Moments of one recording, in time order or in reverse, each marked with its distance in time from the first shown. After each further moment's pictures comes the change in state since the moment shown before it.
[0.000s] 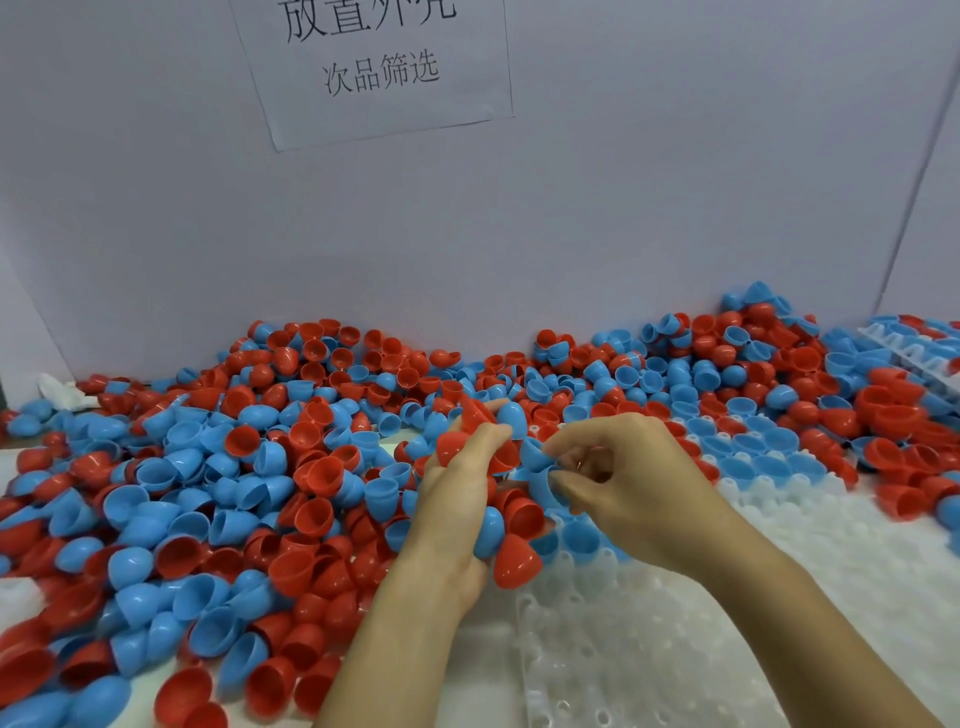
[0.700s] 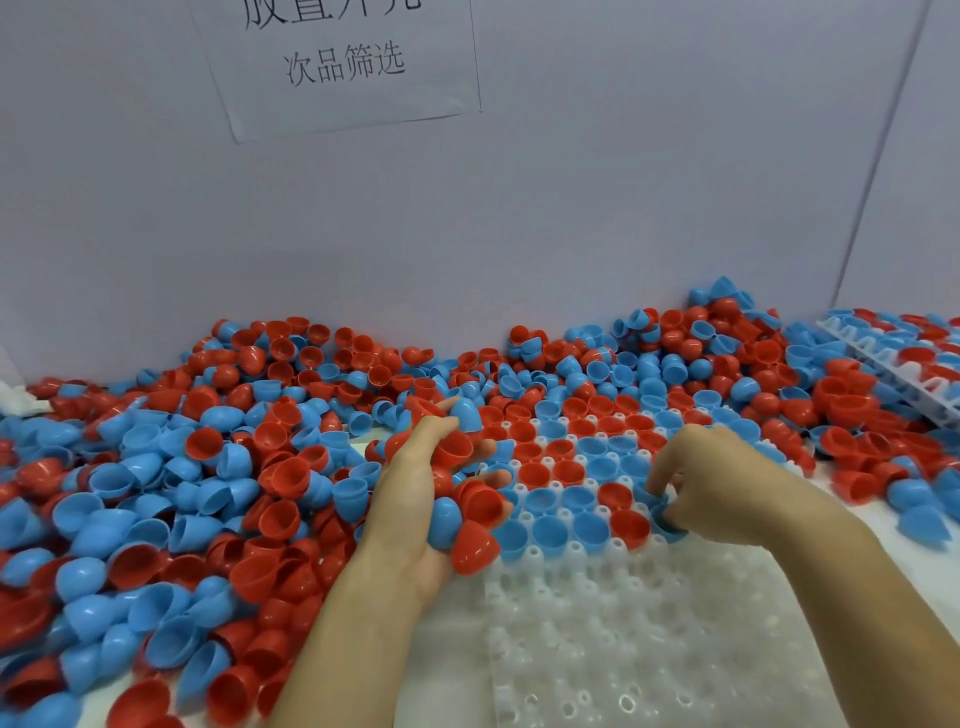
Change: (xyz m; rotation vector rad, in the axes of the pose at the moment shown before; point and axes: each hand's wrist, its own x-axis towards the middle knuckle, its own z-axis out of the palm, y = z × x) left_hand -0.001 0.007 -0.004 -0.122 0.002 -0.056; right_hand -0.004 0.059 -0.052 -0.536 -0.242 0.465
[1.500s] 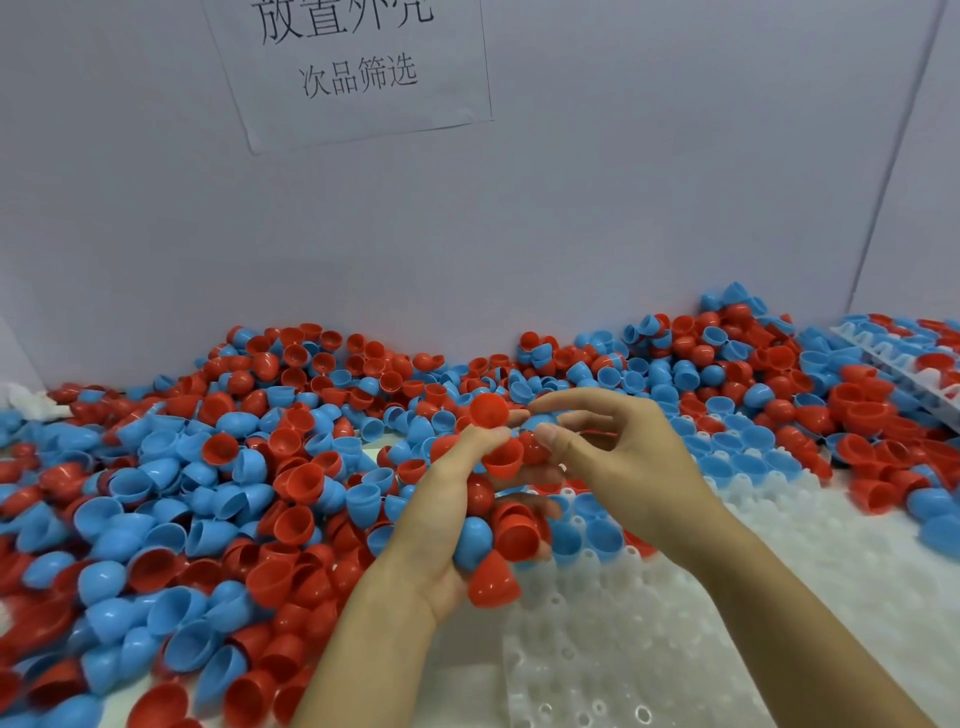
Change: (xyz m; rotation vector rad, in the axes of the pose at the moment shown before) left_hand -0.005 0.001 0.003 0.174 -0.300 -0.053; right_hand -0.015 -0.073 0.013 1.015 0.281 -0.405
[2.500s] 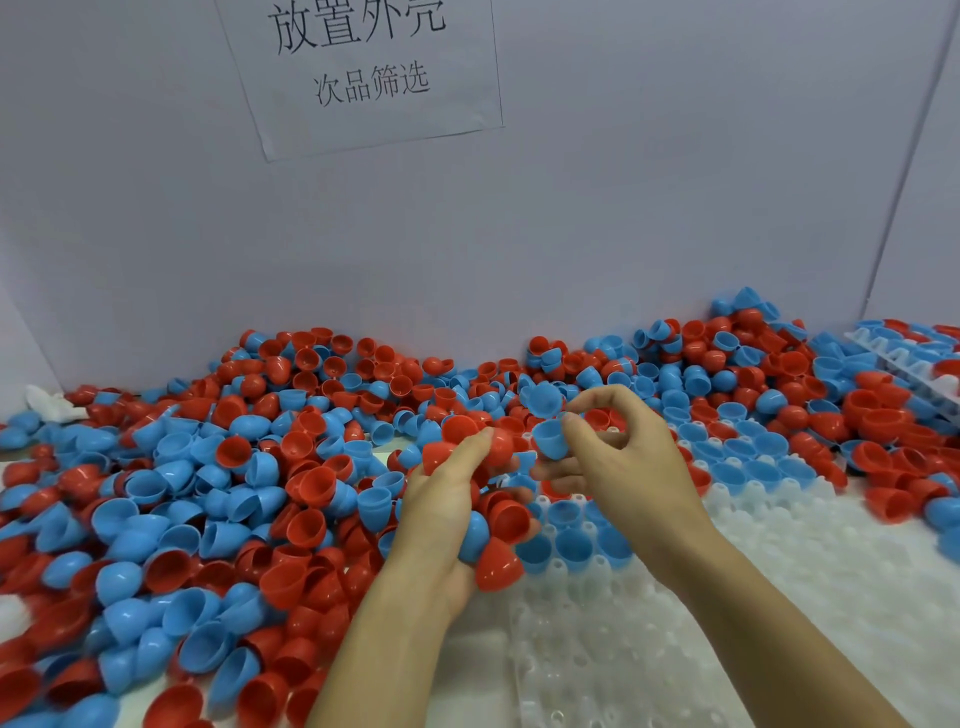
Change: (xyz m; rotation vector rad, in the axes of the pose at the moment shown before) left_hand 0.005 -0.002 0.001 -0.070 0.373 0.048; right_hand -0.003 -0.006 0.020 0.214 0.149 0.191
